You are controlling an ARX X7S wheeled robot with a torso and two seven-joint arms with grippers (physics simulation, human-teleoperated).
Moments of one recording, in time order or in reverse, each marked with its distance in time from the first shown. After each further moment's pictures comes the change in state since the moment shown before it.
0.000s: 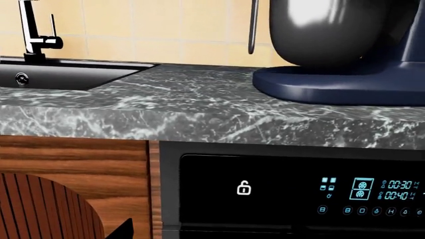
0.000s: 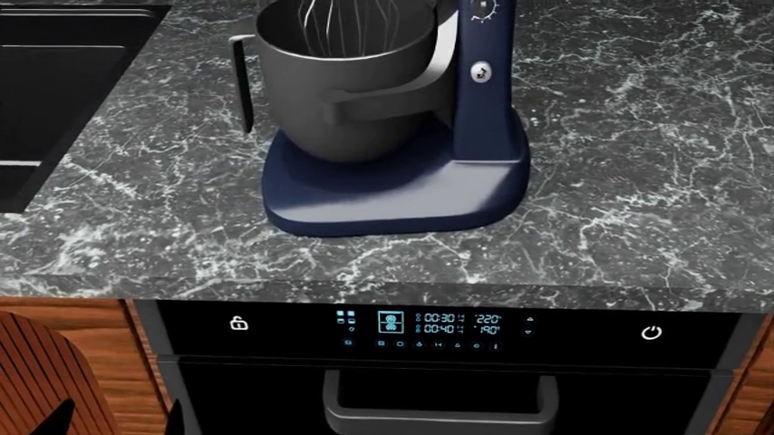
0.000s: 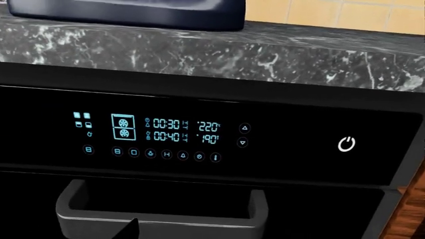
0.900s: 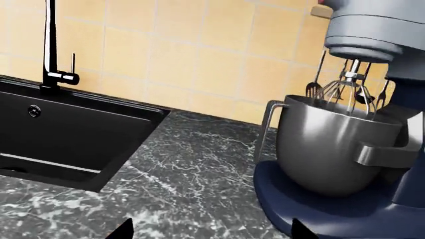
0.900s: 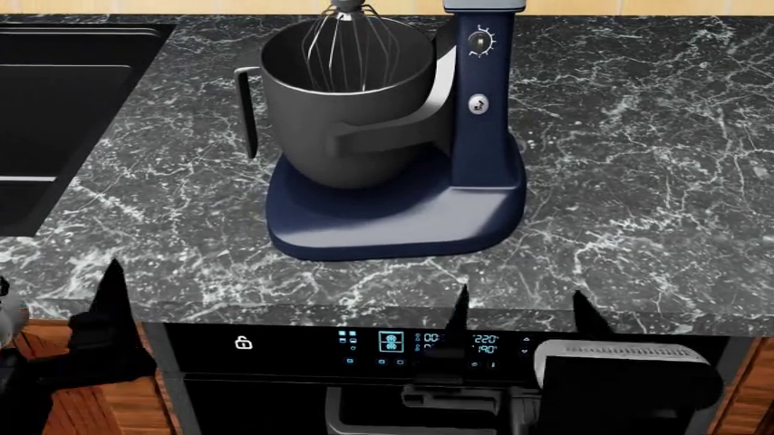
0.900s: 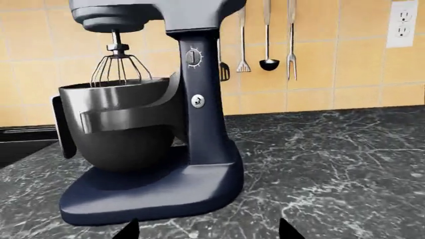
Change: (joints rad) left arm -0.238 -0.082 -0.112 0.489 -0.323 -0.649 -0.200; right arm 0.165 0.075 0.040 -0.546 0.236 0.472 0.068
